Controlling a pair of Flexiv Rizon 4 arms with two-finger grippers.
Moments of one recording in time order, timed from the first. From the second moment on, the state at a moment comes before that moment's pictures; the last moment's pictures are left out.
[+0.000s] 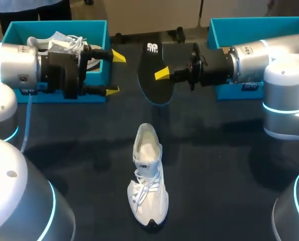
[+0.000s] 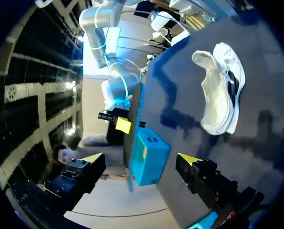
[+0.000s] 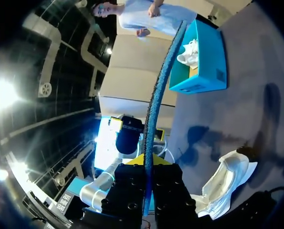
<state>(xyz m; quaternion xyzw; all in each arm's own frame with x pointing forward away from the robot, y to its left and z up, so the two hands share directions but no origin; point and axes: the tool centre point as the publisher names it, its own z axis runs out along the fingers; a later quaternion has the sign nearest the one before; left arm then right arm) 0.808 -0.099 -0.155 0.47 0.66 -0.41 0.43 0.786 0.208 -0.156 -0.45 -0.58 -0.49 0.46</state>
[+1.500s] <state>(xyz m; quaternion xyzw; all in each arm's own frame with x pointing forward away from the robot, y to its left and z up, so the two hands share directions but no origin) 0.783 -0.046 -0.207 0.32 0.88 -0.32 0.14 0.771 0.196 -0.204 -0.44 -0.60 -0.56 0.37</state>
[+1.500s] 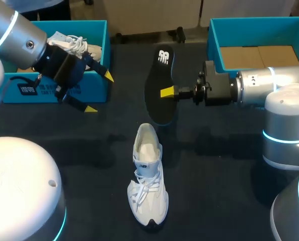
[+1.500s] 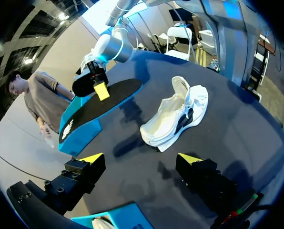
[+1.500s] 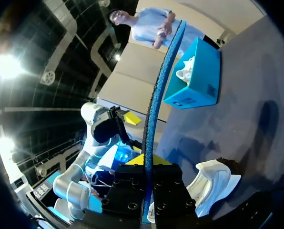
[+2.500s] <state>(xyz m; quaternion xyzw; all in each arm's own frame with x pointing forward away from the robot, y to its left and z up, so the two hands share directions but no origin) 0.737 -0.073 -0.262 0.11 0.95 -0.29 0.08 0.754 0.162 -0.223 -0.38 -0.60 -0.65 0.28</state>
